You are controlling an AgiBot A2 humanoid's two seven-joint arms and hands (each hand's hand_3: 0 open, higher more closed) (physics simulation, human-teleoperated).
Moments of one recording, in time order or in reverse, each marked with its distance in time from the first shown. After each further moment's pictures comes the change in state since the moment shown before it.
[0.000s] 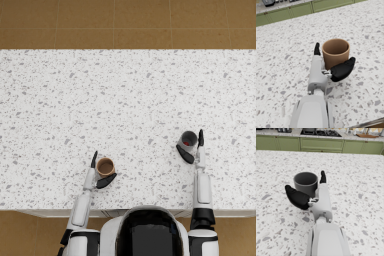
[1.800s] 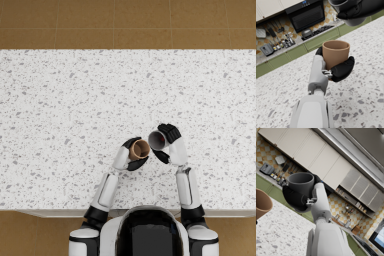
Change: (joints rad) left arm 0.397 0.309 0.216 0.130 0.421 -0.027 -0.003; right arm 0.132 -0.127 0.197 0.553 0.732 0.106 0.007
